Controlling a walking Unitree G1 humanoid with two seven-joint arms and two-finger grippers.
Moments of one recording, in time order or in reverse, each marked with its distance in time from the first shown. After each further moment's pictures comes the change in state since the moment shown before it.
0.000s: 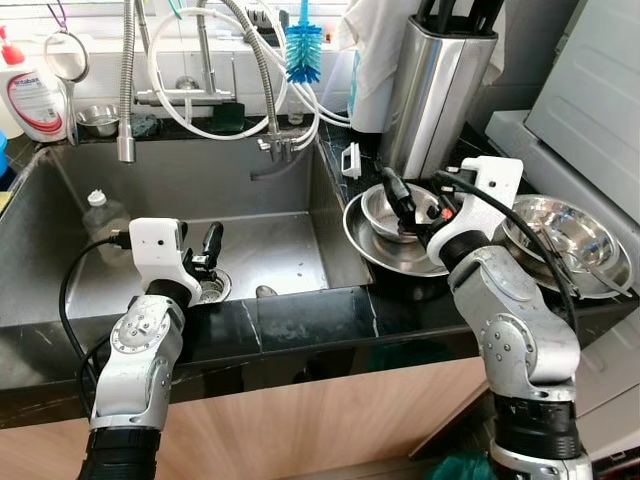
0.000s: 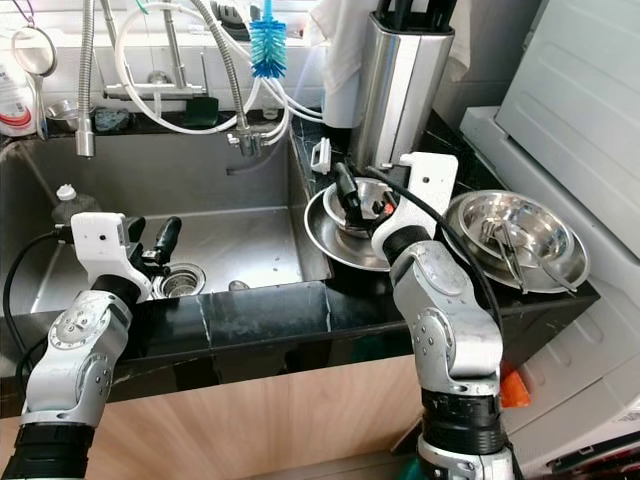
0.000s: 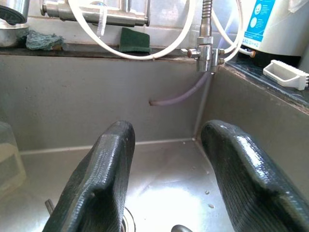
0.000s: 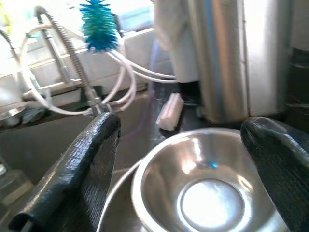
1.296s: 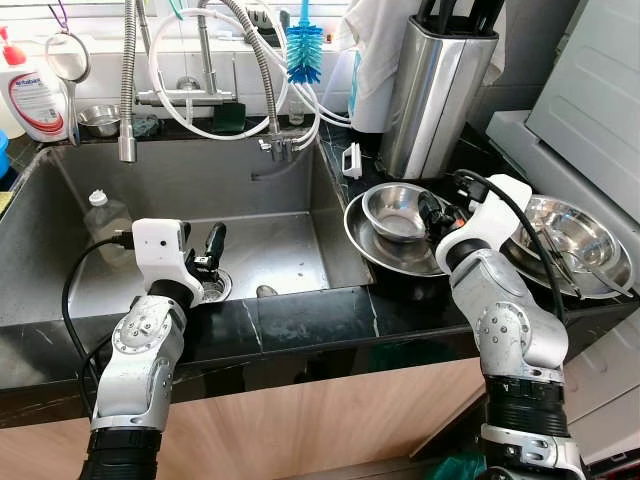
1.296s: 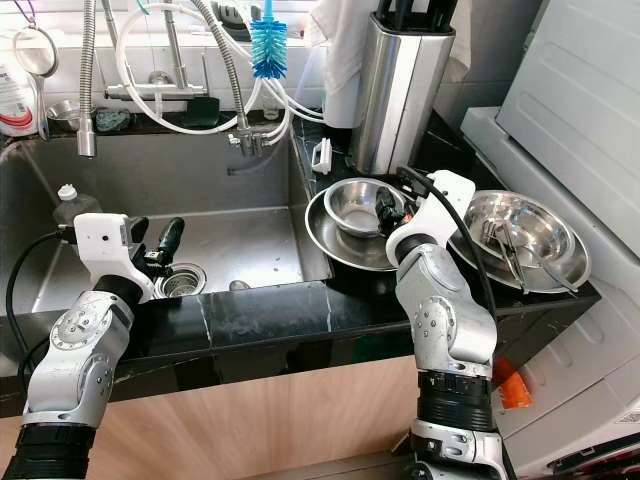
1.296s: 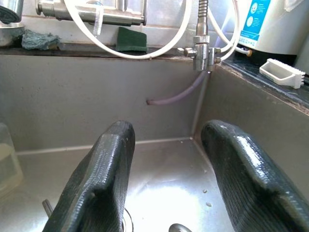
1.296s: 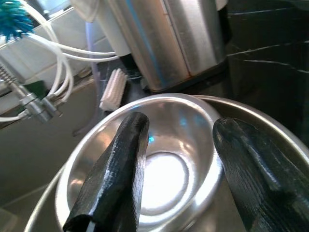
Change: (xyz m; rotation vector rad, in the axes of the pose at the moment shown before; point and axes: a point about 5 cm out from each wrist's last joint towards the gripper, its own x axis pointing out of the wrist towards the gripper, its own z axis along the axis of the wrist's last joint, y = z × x) left arm 0.000 -0.002 -0.001 0.000 0.003 -0.014; right arm 0.012 -0.025 -0.015 0.120 0.107 -0.204
